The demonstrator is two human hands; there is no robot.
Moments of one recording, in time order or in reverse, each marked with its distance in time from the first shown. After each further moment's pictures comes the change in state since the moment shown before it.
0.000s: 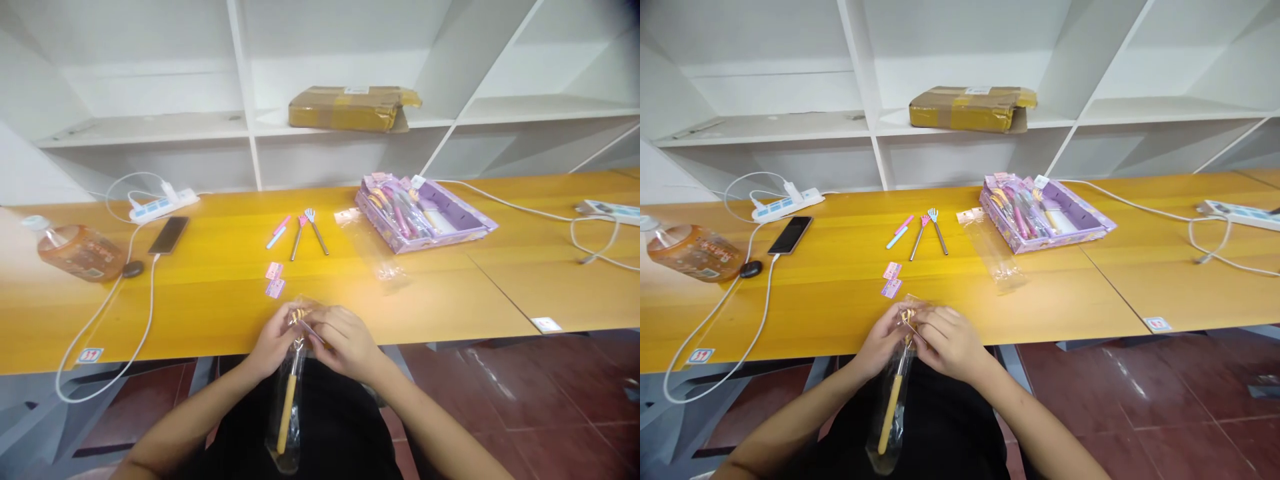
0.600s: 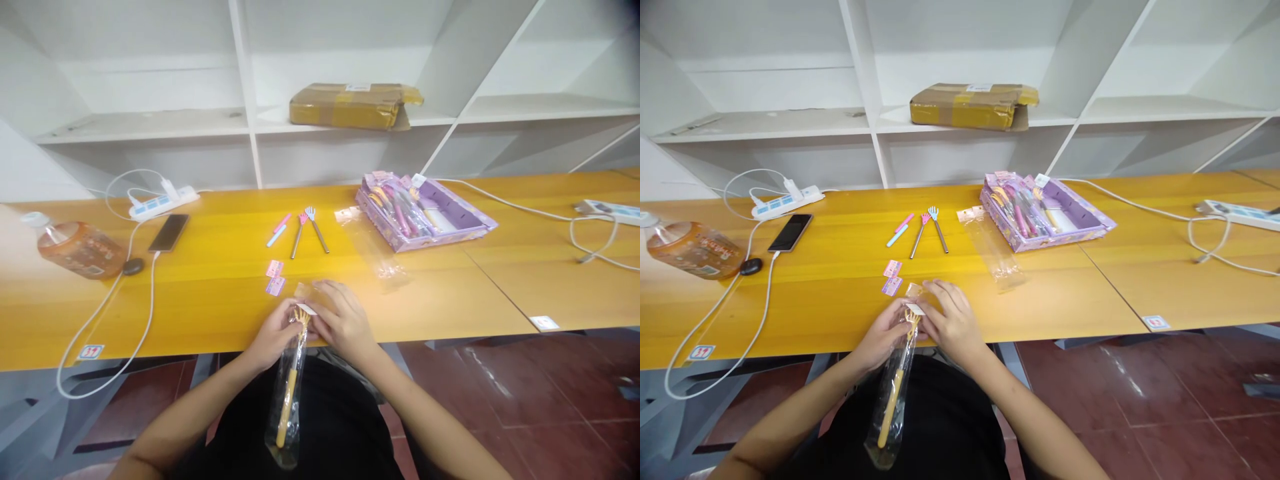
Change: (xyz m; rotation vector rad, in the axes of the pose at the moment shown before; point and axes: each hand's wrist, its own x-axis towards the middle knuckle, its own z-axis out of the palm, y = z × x) left_hand 0.004 -0.006 -0.005 -0.188 -0.030 -0.178; right_hand -0.013 0.022 0.015 -0.241 0.079 0.125
